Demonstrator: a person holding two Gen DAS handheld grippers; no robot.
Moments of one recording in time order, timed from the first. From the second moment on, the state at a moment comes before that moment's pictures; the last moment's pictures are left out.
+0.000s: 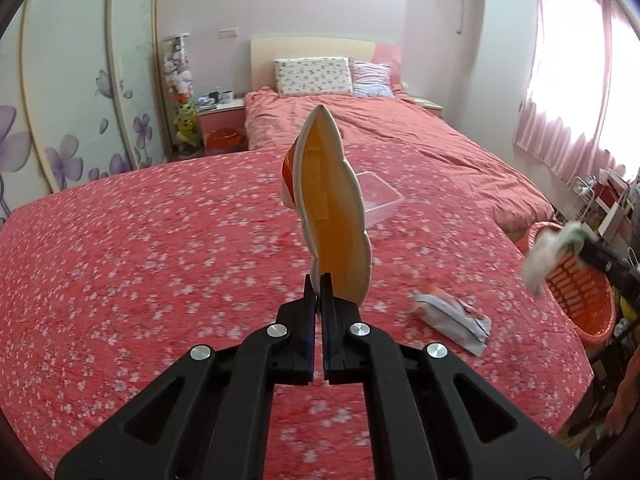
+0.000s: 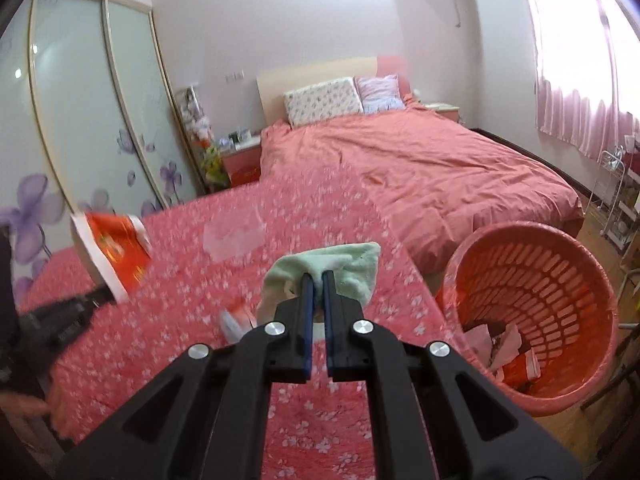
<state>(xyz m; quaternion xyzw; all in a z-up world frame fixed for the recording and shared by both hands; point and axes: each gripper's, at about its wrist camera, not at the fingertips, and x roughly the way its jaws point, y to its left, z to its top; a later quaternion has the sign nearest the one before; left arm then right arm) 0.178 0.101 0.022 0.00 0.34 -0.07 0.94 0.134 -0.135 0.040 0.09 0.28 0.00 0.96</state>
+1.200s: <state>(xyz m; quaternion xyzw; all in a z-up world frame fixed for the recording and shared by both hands) 0.165 -0.101 0.015 0.03 0.35 -0.28 0.89 0.064 -0.283 0.017 0.15 0.24 -0.17 0.95</state>
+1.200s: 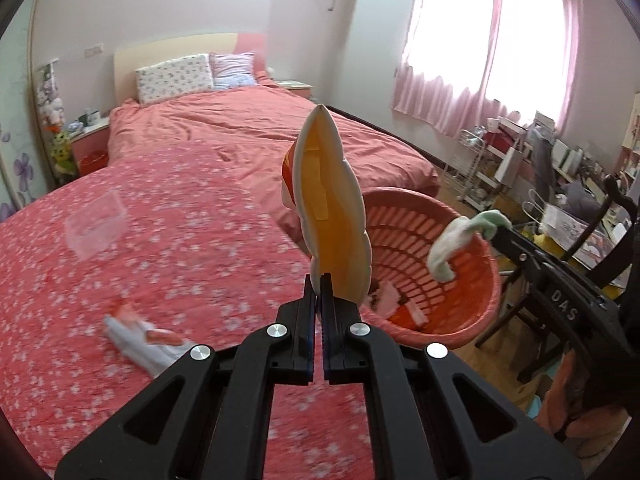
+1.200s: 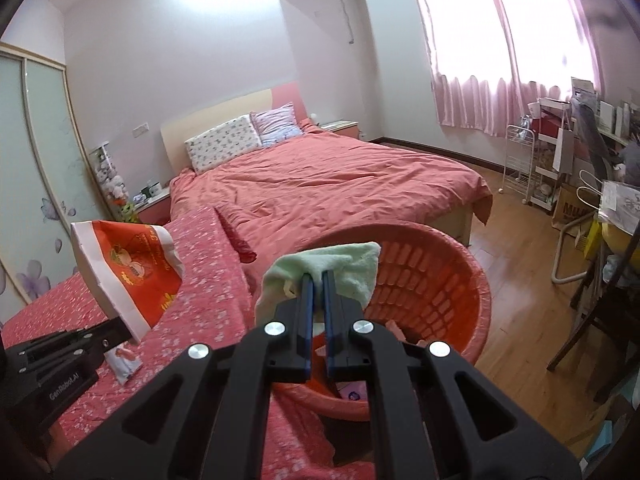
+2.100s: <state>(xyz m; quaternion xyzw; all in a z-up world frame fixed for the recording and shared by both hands) 0.174 -0.179 -0.015 0.06 0.38 -0.34 0.86 0.080 -0.333 -0.016 0.18 0.23 -0.19 0.94</state>
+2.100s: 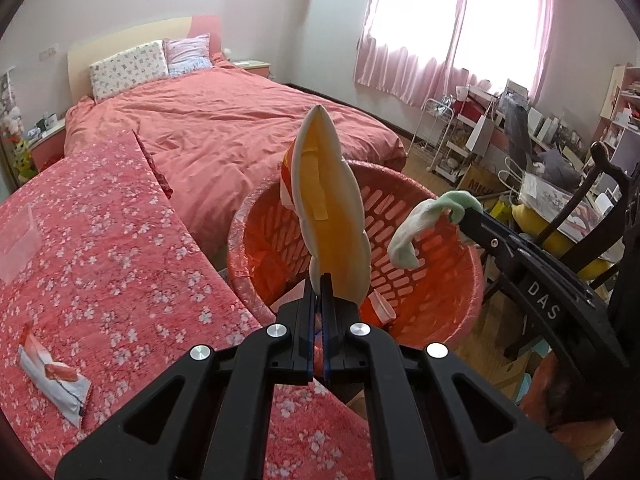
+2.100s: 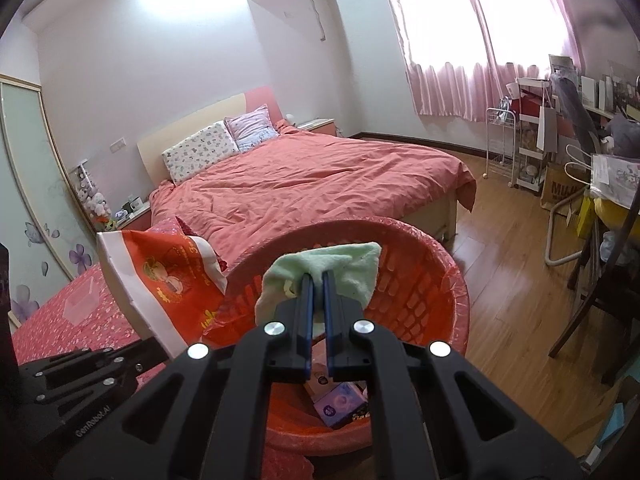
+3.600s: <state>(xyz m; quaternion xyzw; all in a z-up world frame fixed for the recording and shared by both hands) 0.182 0.169 -0.002 -0.02 0.37 0.02 0.93 0.170 -0.063 -0.032 0.04 0.36 0.09 0.93</state>
